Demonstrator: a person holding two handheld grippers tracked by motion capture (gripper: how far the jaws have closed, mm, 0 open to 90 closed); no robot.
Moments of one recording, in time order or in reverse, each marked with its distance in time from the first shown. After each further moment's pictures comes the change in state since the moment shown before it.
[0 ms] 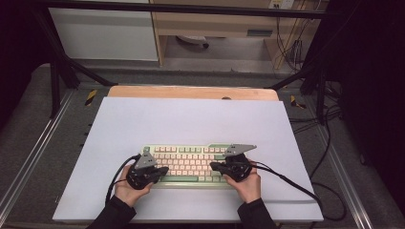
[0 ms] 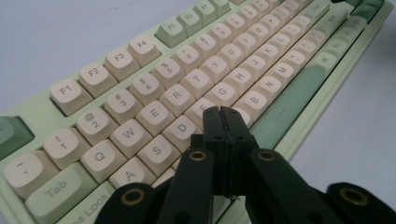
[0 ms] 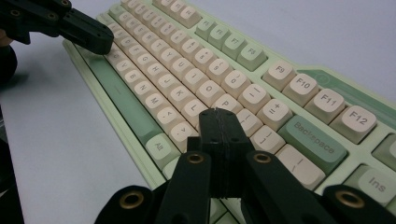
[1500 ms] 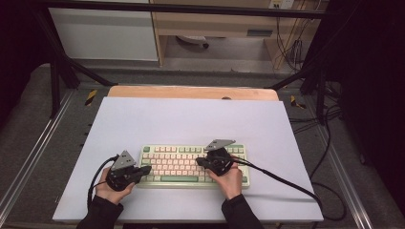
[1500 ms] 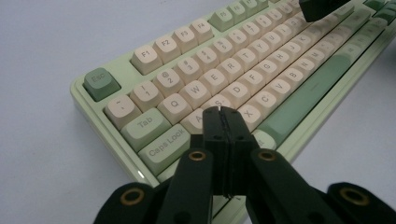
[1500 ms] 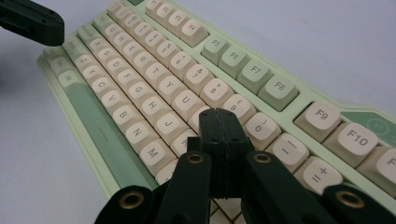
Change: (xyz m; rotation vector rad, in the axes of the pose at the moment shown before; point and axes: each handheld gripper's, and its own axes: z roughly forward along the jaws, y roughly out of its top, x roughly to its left) left arm 0.025 -0.023 -0.033 -0.030 0.046 -0.051; right arm 0.012 0.023 0.050 0.028 -0.030 0.013
